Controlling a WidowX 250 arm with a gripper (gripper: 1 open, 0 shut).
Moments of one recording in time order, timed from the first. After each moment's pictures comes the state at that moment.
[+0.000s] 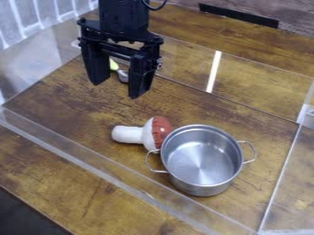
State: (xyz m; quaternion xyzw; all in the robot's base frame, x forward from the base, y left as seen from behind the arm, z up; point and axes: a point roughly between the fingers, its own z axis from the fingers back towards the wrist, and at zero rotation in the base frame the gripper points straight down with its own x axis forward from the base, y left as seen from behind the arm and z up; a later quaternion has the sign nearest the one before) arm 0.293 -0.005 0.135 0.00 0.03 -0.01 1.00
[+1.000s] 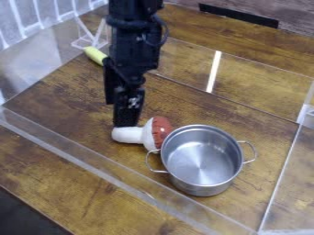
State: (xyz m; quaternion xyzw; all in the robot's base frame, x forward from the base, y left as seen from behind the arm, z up) arm 0.292 -0.006 0.094 -0.01 0.06 -0.38 0.92
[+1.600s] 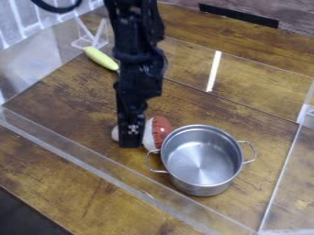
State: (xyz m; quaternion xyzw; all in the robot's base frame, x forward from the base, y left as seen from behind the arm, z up) arm 0.301 -0.010 0.055 -0.02 0.05 -0.43 0.90
